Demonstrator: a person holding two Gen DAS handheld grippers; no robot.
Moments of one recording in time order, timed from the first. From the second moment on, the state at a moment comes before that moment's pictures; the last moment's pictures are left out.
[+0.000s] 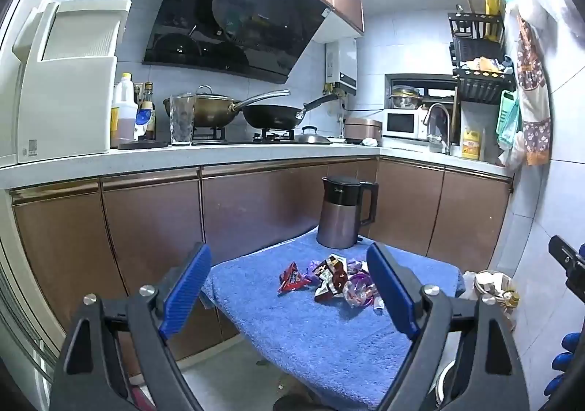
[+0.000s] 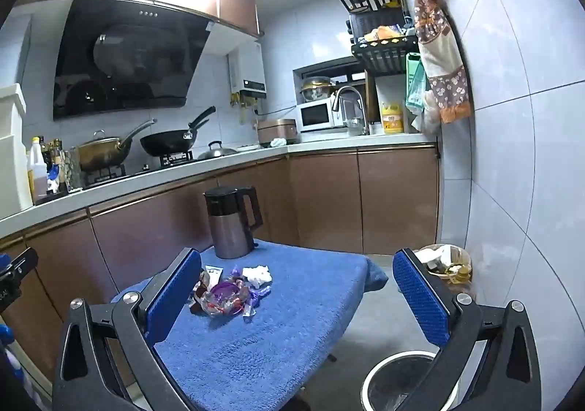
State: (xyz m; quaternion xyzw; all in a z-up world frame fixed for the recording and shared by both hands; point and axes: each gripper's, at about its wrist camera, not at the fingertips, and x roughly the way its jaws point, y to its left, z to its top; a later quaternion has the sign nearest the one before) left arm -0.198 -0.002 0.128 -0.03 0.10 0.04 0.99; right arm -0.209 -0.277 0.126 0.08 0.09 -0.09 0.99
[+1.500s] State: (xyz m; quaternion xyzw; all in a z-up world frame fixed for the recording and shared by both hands) left arm 0.093 0.038 -0.035 -0.04 0.30 -0.03 0.95; right arm 0.077 -0.249 -0.052 0.19 0.36 0.13 0.90
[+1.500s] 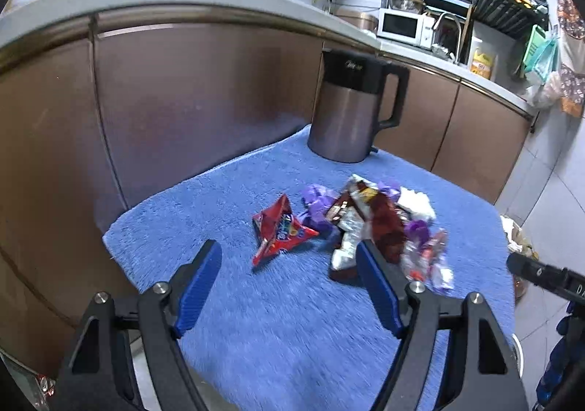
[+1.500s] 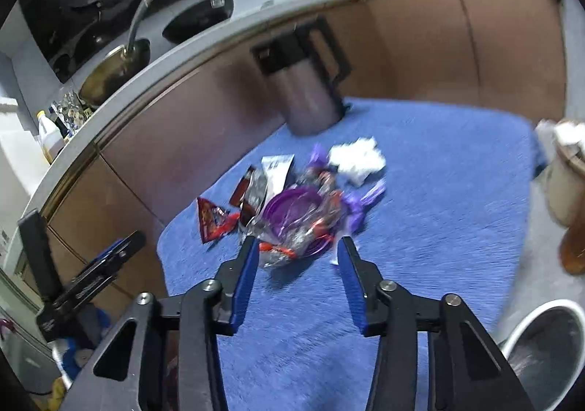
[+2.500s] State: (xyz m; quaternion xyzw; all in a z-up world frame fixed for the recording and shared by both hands) left arm 0.209 0.058 -0.106 -0.09 0.39 -0.10 0.91; right arm 0.176 -0.216 -0.128 0.24 0.45 0.13 0.85
